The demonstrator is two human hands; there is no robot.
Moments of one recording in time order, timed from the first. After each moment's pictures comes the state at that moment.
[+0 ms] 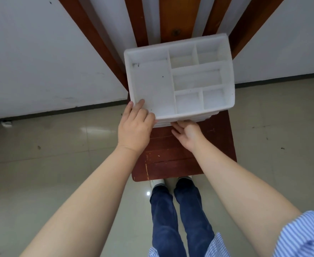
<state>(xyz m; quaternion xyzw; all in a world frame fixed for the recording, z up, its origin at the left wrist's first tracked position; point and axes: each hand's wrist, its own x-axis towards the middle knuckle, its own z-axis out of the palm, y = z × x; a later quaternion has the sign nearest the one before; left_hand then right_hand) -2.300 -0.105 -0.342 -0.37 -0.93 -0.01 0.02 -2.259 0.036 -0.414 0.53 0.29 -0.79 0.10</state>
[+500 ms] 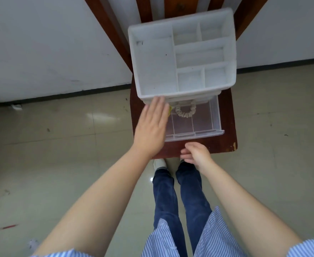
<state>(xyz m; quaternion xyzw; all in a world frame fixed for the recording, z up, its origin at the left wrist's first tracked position) -2.236 -0.106 -0.352 -0.36 -0.93 -0.01 -0.09 -2.141 0.013 -0.395 0.53 0.49 -0.64 0.25</state>
